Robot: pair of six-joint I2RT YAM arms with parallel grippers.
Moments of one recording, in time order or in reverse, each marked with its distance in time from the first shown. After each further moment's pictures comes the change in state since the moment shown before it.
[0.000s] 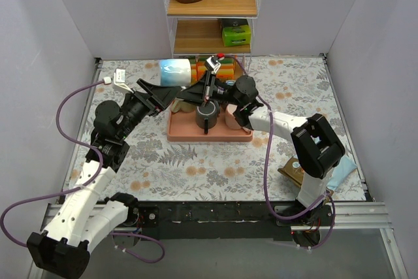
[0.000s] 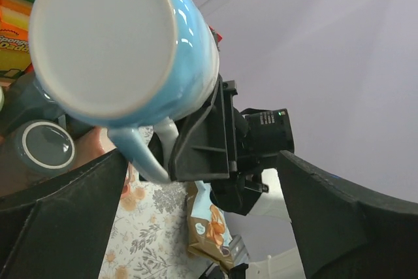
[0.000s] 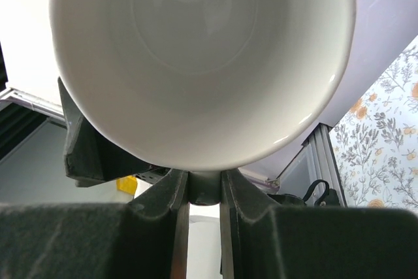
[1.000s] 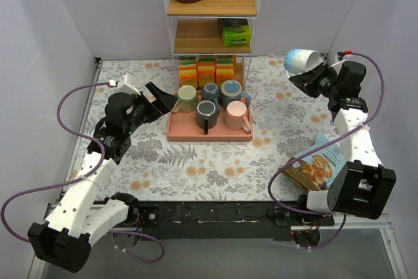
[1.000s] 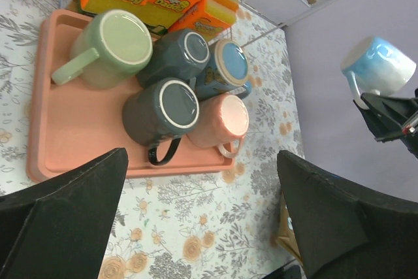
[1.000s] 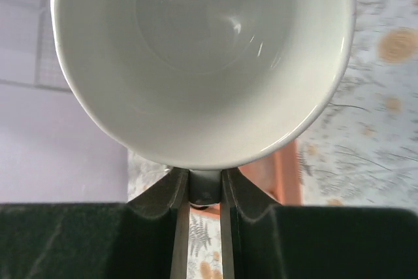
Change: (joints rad) left arm -0.001 0.066 0.067 -0.382 -0.191 0.202; right arm -0.855 -0.487 -0.087 -1.130 0.115 -0.737
